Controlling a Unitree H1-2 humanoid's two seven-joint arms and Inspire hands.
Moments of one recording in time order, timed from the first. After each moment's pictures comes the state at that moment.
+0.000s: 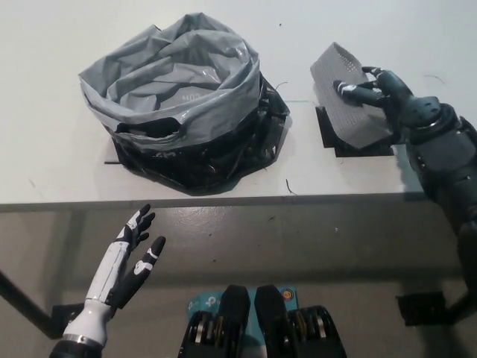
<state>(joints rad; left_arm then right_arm) -0.09 0.18 -0.03 0.06 0.13 -0.14 -0.08 -1.18 -0.21 -0.05 1.37 -0.24 0.08 0.07</state>
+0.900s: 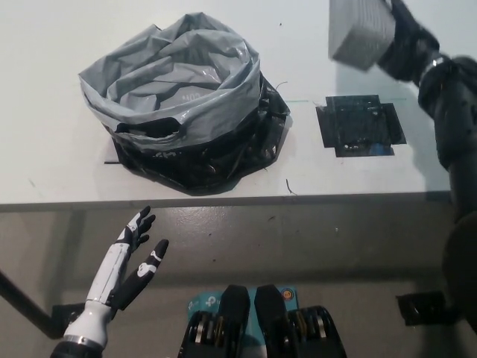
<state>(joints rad) -0.08 0.18 -0.04 0.07 0.14 -0.14 -0.08 -1.21 -0.15 -0.53 0.97 0.21 0.37 0.25</state>
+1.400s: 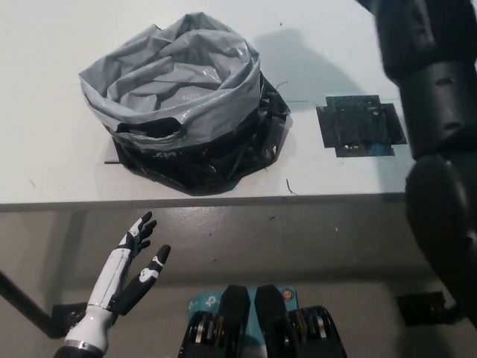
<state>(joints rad) -0.07 0.18 -0.04 0.07 0.14 -0.14 -0.08 -1.46 -0.06 -0.21 0.93 0.21 0.44 0.27</state>
